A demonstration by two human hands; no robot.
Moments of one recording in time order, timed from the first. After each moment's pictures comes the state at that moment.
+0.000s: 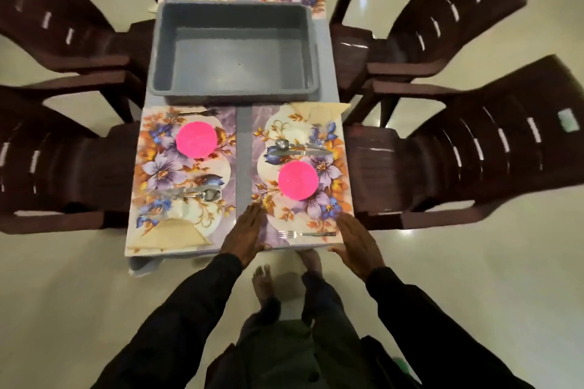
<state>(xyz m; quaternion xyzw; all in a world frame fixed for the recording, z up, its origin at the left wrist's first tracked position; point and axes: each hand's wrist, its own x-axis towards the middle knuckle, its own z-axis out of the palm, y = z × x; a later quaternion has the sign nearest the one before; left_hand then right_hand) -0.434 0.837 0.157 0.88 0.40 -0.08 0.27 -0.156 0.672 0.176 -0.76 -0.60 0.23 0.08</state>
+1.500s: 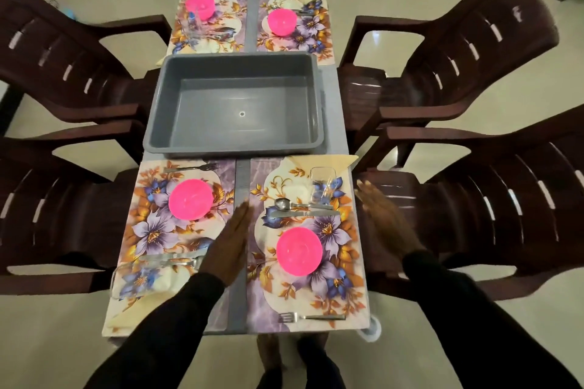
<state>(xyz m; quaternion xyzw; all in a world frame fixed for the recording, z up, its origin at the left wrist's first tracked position) -0.388 0.965 0.191 0.86 0.40 0.08 0.29 -0.002 0.855 0.179 -0.67 -0.71 0.09 0.20</state>
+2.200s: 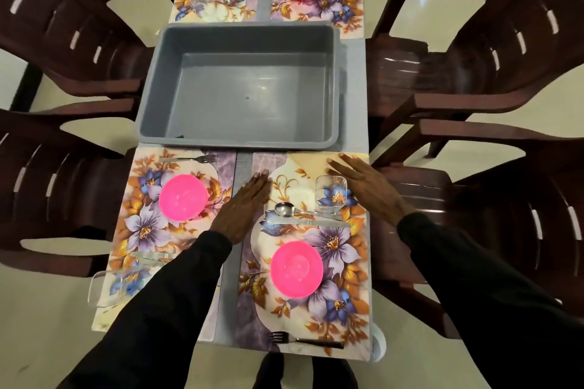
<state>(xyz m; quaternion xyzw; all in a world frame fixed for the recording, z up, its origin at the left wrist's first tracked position) -0.332 1.057 0.132 0.92 0.36 -0.04 0.18 0.032 0.992 0.117 -0.55 -0.81 0.16 0.10</state>
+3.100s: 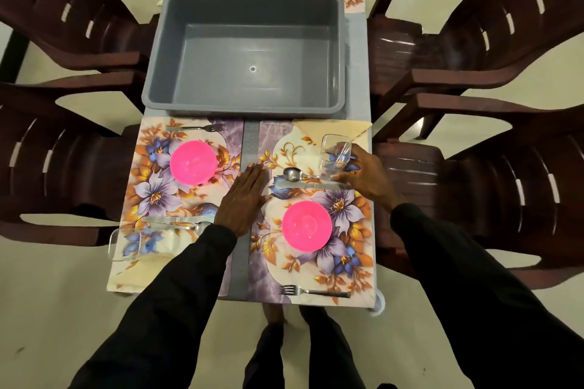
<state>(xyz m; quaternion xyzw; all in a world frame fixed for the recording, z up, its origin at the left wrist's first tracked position) -0.369 1.001 0.122 0.90 0.40 -0.03 0.17 -0.036 0.937 0.175 -0.67 -0.50 0.43 0.35</state>
